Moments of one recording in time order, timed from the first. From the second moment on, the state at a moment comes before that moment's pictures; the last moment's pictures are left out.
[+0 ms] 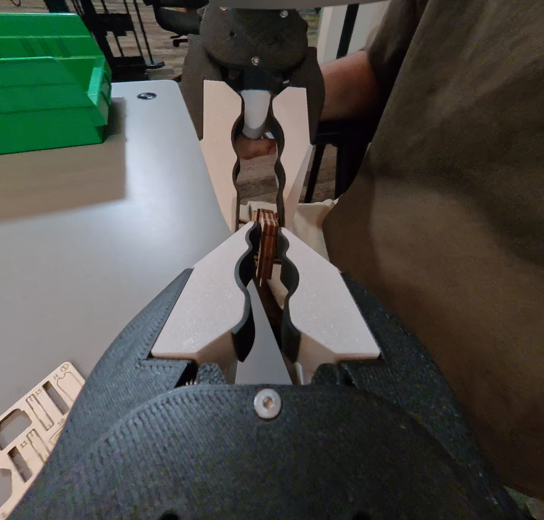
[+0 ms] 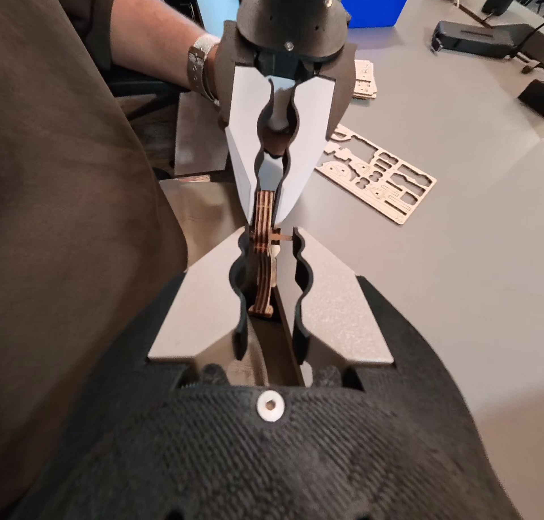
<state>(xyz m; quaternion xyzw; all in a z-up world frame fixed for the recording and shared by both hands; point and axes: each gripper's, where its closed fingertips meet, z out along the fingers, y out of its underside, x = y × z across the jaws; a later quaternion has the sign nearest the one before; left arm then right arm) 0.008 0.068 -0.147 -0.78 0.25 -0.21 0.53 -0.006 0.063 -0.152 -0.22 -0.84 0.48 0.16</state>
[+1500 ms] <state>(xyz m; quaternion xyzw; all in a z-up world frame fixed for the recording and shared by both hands) 0.003 0.069 -0.146 -0.78 0.25 -0.20 0.54 -0.017 0.070 -0.151 -0.24 -0.83 0.45 0.21</state>
